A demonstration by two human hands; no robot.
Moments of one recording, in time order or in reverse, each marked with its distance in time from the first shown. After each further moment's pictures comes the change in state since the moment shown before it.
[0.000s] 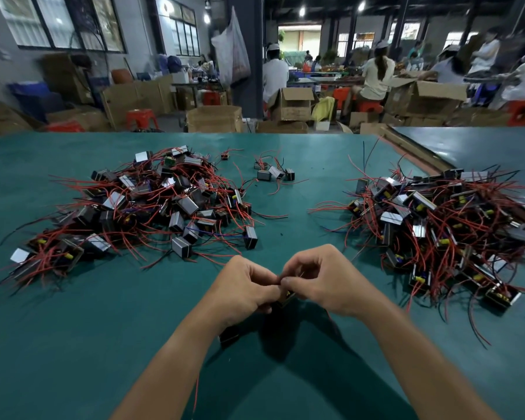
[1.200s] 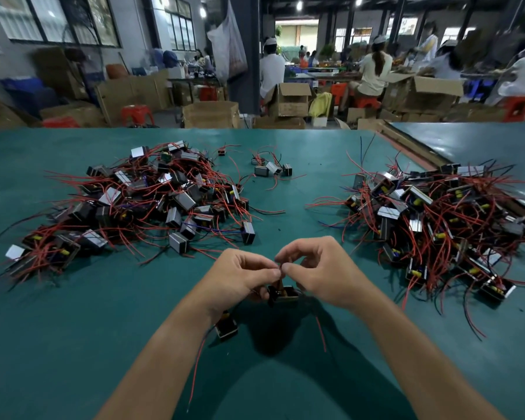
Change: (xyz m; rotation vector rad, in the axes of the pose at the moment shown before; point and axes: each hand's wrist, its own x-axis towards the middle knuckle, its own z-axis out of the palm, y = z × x) left_hand 0.000 0.004 -0.005 -0.179 0.037 -0.022; right_hand 0.003 0.001 0.006 0.106 0.110 0.013
